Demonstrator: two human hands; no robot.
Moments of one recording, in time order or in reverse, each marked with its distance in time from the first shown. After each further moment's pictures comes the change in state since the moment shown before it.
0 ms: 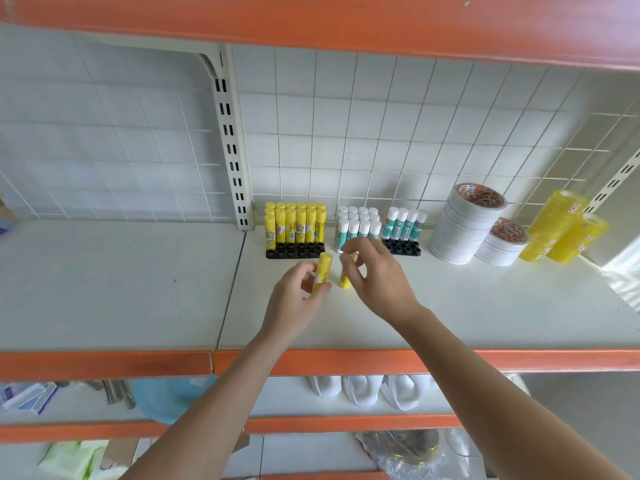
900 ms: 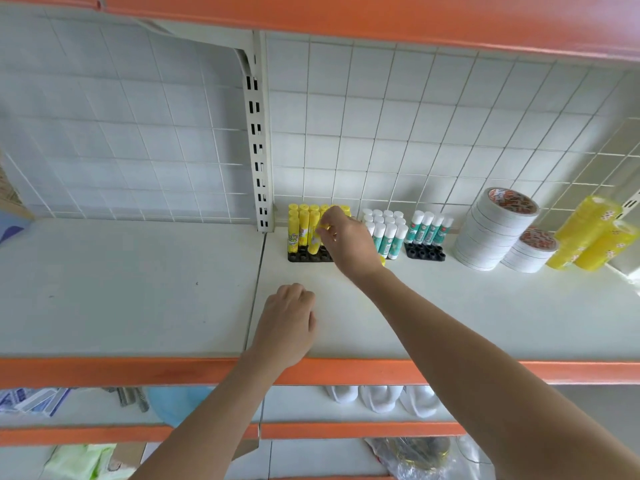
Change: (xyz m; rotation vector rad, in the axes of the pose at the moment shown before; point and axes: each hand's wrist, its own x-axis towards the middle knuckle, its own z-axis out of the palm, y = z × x) left_hand -0.011 -0.049 -0.044 0.810 -0.175 0.277; right_hand 0.079 -0.028 0.076 0.045 -0.126 0.219
